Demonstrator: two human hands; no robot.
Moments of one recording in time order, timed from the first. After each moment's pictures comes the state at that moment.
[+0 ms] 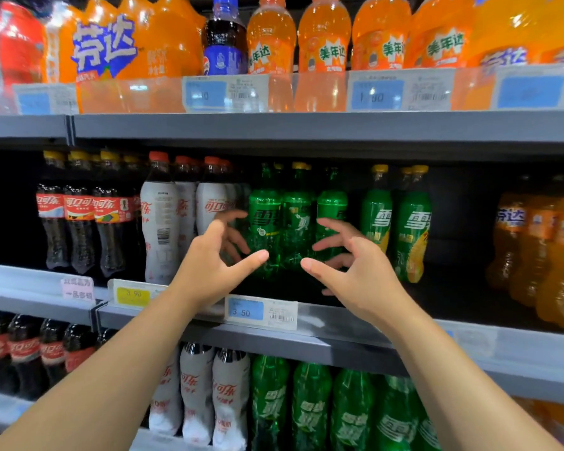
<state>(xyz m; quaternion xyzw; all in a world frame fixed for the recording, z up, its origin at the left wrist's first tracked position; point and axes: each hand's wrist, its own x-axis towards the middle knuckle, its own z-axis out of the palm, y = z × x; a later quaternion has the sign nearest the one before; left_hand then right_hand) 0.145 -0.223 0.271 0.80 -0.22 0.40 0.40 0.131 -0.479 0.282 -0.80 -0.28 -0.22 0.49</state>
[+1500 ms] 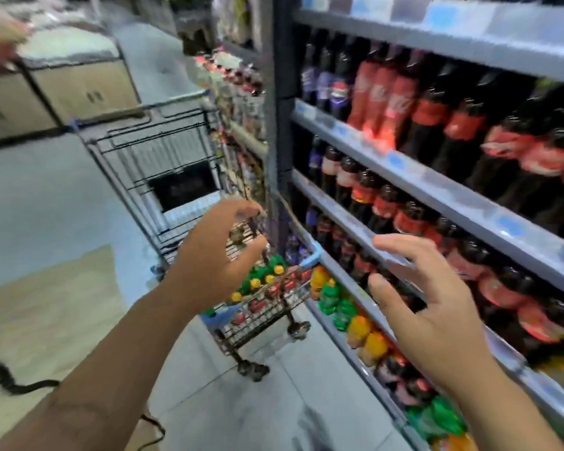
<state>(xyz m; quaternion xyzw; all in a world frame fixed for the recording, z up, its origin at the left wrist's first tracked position) -0.333 0.308 0.052 0.89 0.20 0.33 0.24 -0.160 0.079 0.051 -0.70 -0.50 0.01 0.50</state>
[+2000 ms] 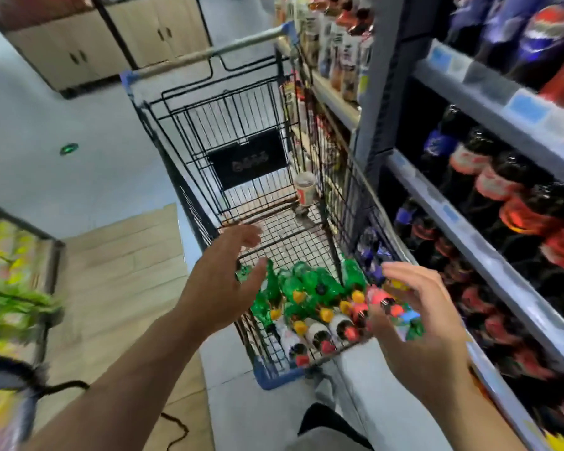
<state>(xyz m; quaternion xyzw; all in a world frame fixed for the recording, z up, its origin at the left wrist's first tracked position) -0.335 0.506 -0.053 0.86 0.38 0.25 0.23 -0.116 0.331 -0.085 -0.65 -0.50 0.11 0.57</state>
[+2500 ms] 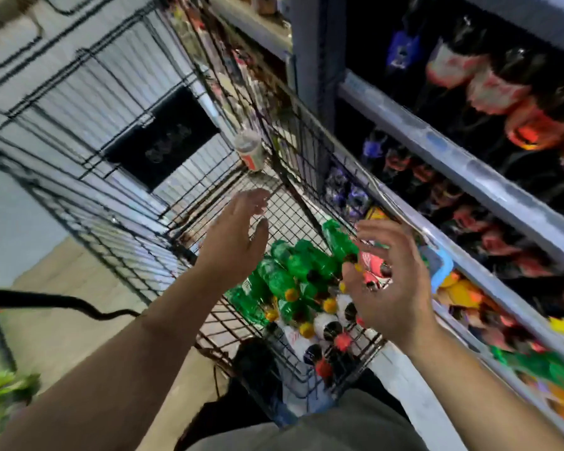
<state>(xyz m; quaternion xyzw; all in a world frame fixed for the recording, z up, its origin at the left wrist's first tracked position) -0.230 0.656 -0.165 0.91 0.26 0.14 0.29 -0.104 0.433 -0.167 -0.72 -0.38 0.11 0.57</state>
